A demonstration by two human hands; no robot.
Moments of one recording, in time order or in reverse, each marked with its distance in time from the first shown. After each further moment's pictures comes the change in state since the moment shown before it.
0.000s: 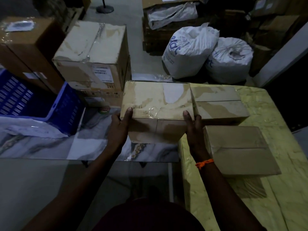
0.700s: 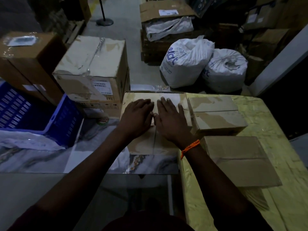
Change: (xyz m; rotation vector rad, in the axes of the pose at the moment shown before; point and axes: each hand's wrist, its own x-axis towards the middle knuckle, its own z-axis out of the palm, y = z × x) left_hand 0.040 0.072 0.041 1.005 -0.253 0.903; right_hand 0.040 -0.054 0.065 -1.208 -0.333 -0.601
